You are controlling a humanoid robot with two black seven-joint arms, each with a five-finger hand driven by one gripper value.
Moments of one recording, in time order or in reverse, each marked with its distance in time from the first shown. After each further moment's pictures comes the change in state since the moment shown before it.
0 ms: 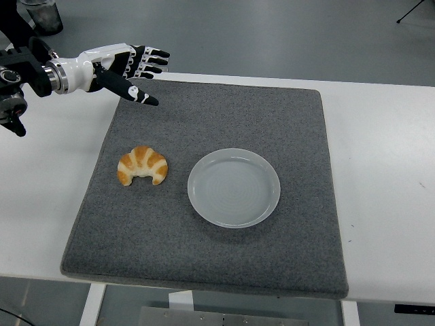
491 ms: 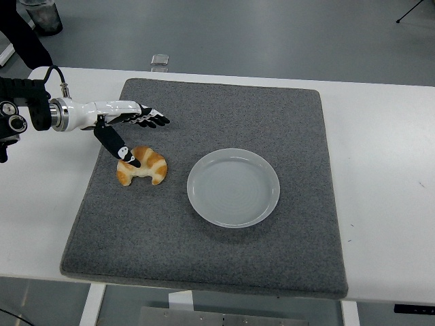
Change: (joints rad) left arm 0.011 0.036 0.102 -0.113 0.382 0.000 -0.002; right arm 0.000 0.000 0.000 0.000 0.000 0.000 0.000
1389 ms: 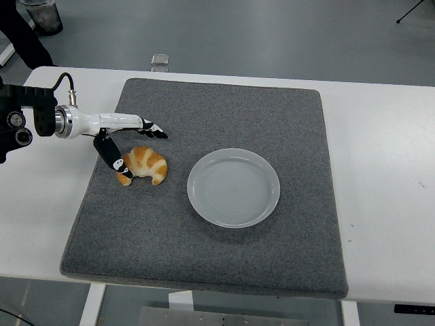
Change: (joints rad) left arm 0.011 -0.020 0.004 -0.001 0.228 0.011 -0.013; right arm 0.000 0.000 0.000 0.000 0.000 0.000 0.000
